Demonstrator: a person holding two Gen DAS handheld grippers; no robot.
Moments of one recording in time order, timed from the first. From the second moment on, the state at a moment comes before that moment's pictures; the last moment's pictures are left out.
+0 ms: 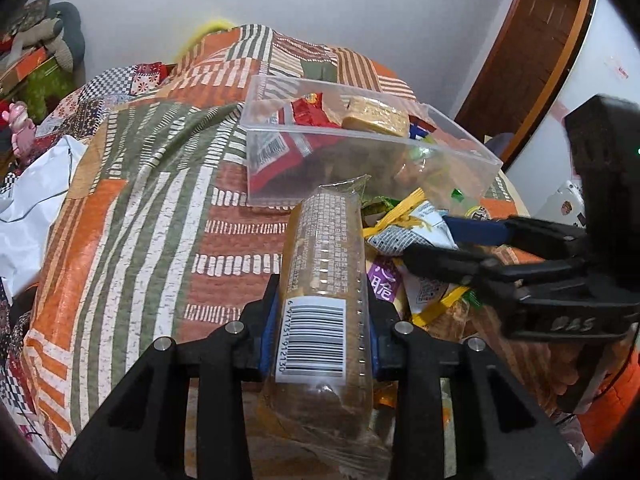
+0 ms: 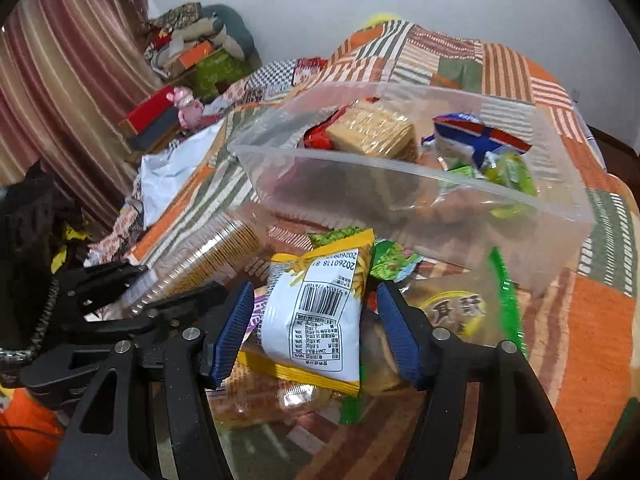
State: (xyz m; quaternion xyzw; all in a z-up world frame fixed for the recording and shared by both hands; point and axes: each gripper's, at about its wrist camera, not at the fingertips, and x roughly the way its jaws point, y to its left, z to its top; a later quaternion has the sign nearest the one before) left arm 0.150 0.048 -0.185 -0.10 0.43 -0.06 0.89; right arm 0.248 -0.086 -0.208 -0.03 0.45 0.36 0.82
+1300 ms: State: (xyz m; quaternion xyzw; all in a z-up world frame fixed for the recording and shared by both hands) left arm 0.228 0.064 -0.098 -0.09 0.34 -0.05 0.93; right arm 0.289 -0.141 -0.119 0.04 0.33 0.30 0.89
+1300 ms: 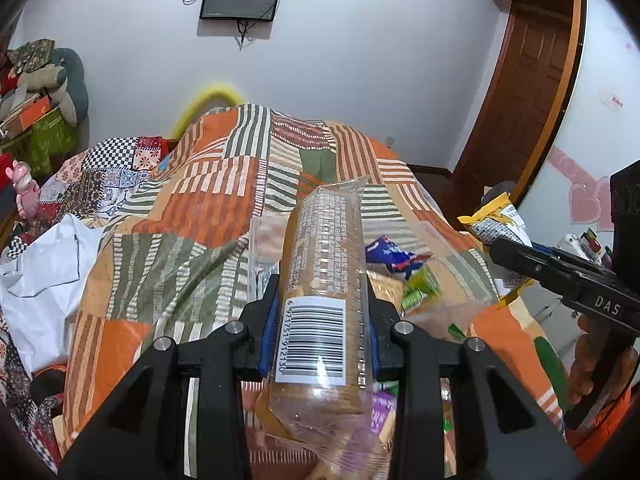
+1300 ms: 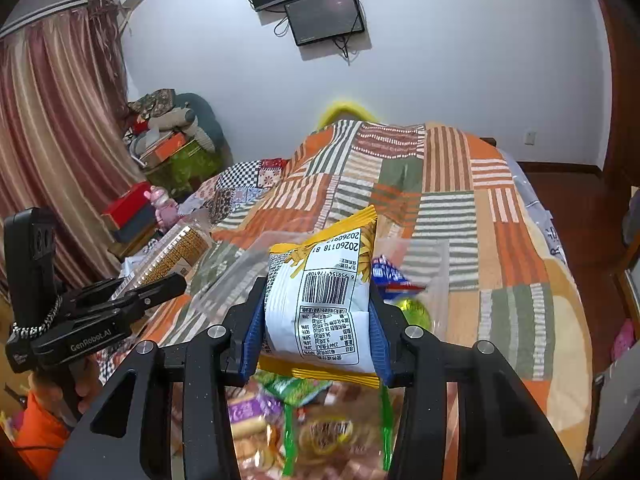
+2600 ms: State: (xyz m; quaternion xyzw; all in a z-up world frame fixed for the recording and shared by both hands) left arm 0.300 0.074 -0.153 -0.13 0.40 -0.03 0.91; right arm 0.367 -0.089 -0.168 0.04 0.42 0.27 0.87
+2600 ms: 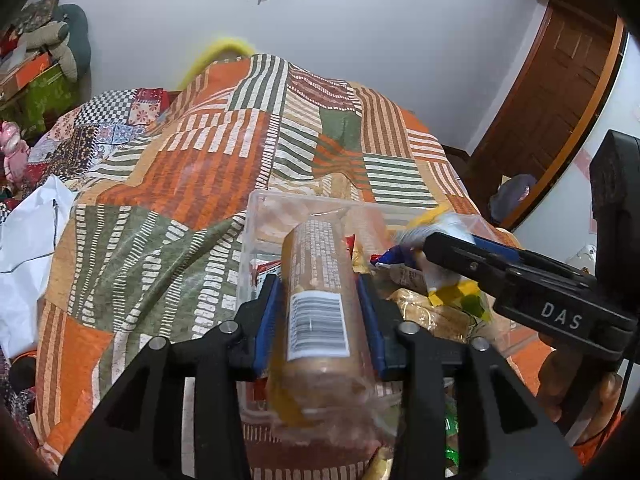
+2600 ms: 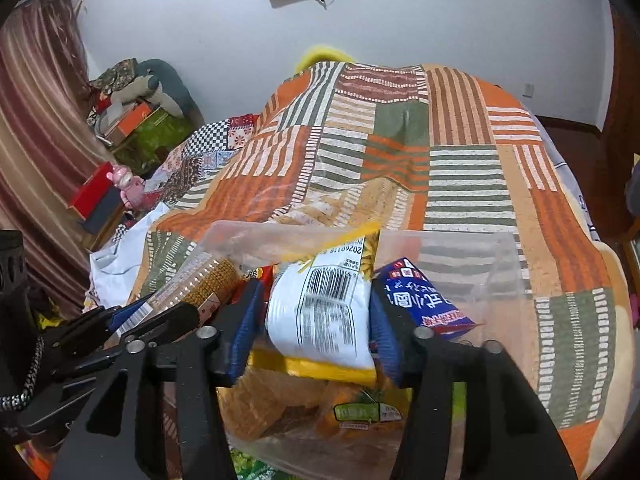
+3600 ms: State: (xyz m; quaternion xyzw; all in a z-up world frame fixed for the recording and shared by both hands) left arm 0.192 0.045 -0.115 -0.07 0.39 -0.02 0.92; right arm 0.260 -0.158 -0.146 -0.03 0.37 0.27 0.89
